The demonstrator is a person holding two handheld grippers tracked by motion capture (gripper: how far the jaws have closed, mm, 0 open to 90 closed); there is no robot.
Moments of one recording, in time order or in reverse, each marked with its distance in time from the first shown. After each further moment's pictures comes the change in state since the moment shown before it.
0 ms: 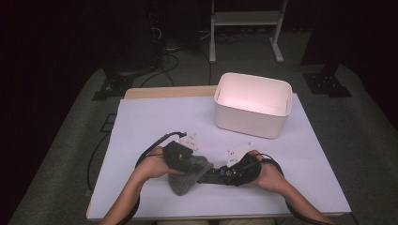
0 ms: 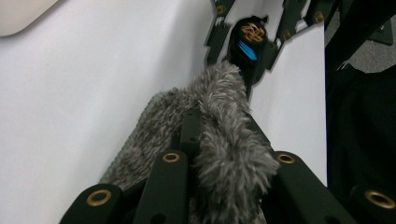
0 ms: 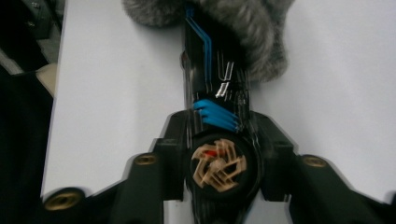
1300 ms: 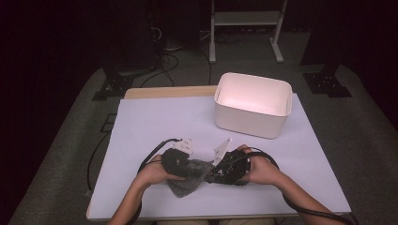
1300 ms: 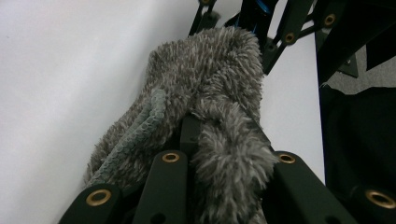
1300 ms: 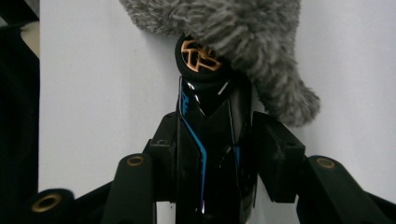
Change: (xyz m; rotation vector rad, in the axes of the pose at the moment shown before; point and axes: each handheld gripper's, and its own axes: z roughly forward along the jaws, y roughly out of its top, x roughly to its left) left arm 0.008 -0.030 0.024 -0.097 -0.081 -0.082; right arm -0.002 0.037 0.014 0.239 0.007 -0.048
